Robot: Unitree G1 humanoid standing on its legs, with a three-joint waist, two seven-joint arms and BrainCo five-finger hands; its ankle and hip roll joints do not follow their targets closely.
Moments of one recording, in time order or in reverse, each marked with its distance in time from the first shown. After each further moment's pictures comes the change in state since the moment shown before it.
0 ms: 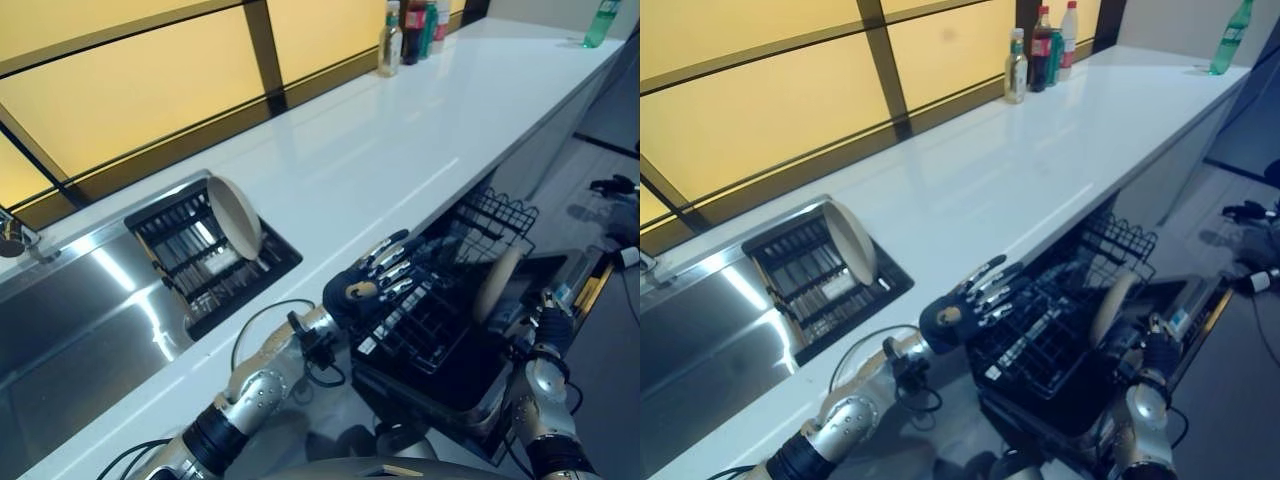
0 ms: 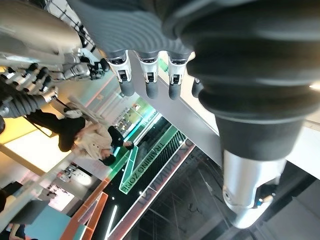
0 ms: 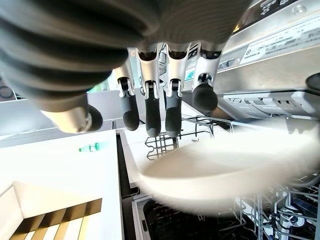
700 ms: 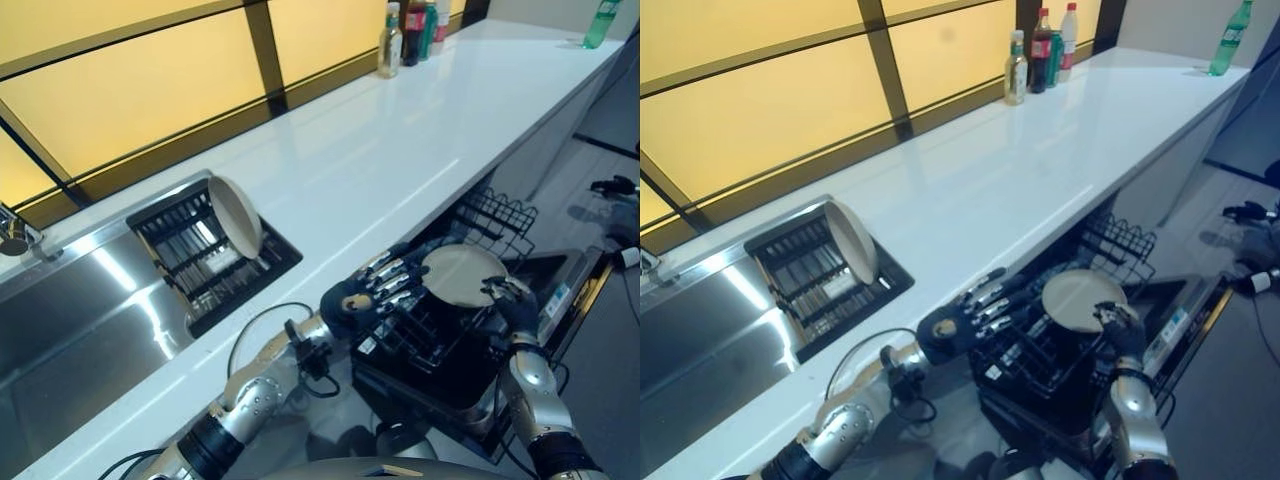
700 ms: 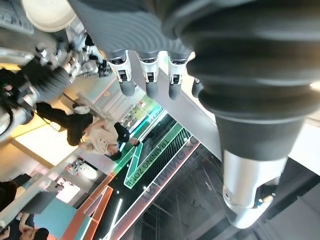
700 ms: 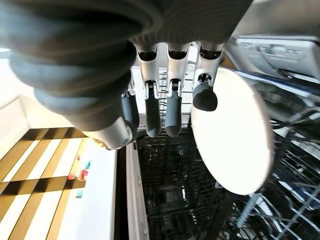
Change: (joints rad) left arm 0.051 0.048 0.044 0.011 0.000 0.020 -0.070; right arm -0.003 -0.045 0.121 -0.110 -0.259 0.123 0.005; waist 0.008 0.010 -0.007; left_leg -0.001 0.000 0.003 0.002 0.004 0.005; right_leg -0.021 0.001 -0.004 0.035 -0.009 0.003
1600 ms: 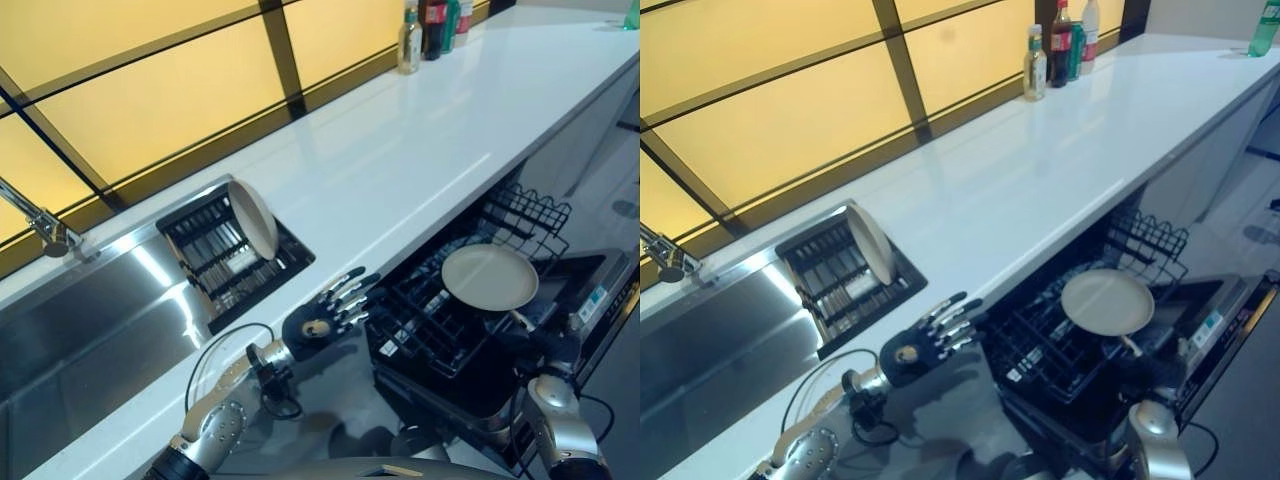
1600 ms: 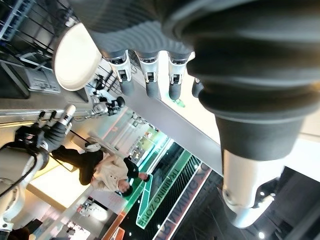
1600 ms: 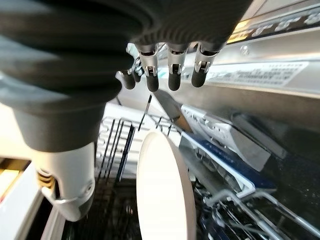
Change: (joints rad) left arm 0.173 0.082 0.115 0.002 0.060 0.000 -0.158; right arm 0.118 -0.014 -0.098 -0.051 -0.060 0.177 -0.178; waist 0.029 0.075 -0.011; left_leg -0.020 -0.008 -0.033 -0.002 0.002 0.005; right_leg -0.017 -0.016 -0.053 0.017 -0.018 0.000
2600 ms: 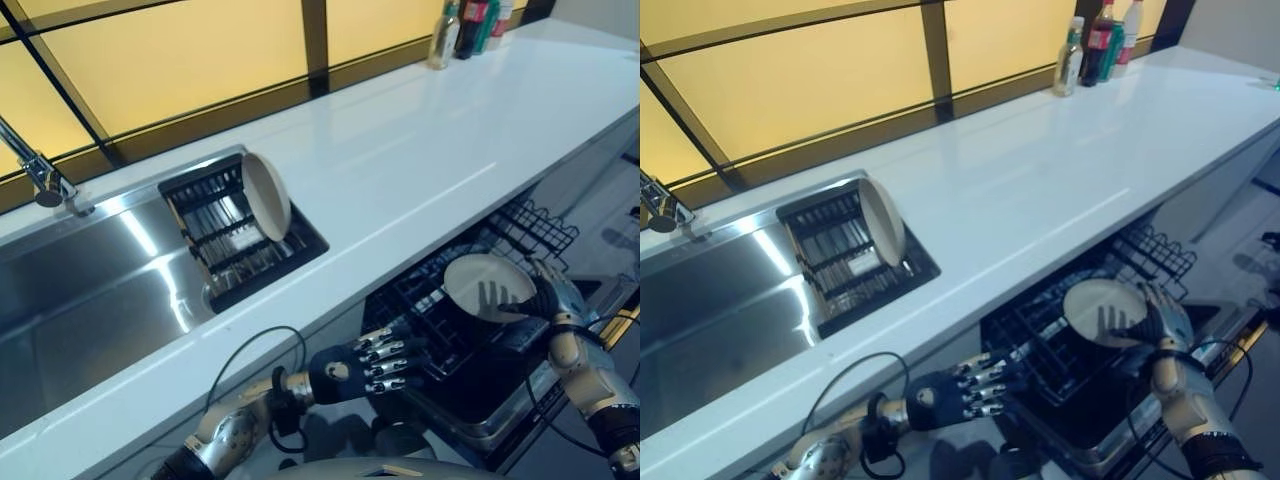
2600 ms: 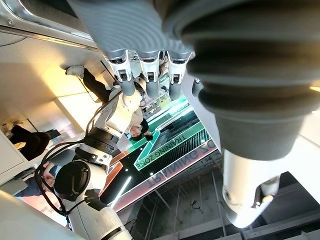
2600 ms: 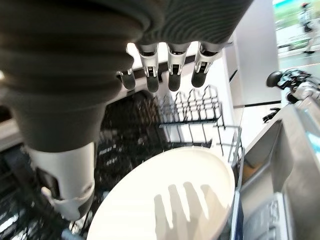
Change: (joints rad) left arm -0.037 0.025 -0.177 0.088 -0.067 0.177 -0.191; right arm -0.196 -0.325 0.257 0.121 -0.692 0.119 0.252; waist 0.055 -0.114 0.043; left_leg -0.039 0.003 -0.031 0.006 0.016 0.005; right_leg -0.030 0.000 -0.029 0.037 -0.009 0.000
